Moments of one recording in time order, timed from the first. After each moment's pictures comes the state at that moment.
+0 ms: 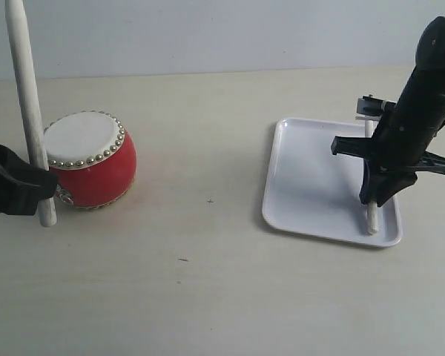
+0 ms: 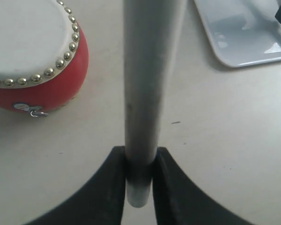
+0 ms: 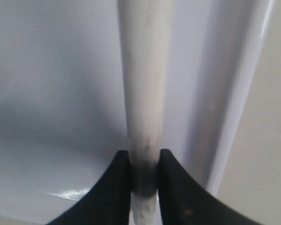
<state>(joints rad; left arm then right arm) -0.51 1.00 -0.68 -0.22 0.63 0.09 0.08 2.08 -1.32 0.24 1.04 0.08</state>
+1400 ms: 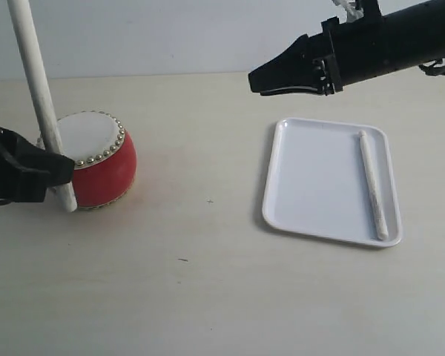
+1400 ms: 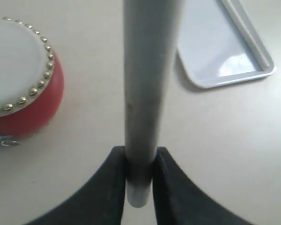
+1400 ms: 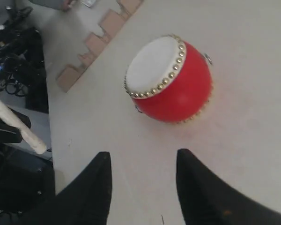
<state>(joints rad) -0.51 1.00 -0.68 -0.40 0.56 0.26 0.12 1.87 -1.21 1.36 1.21 -1.33</state>
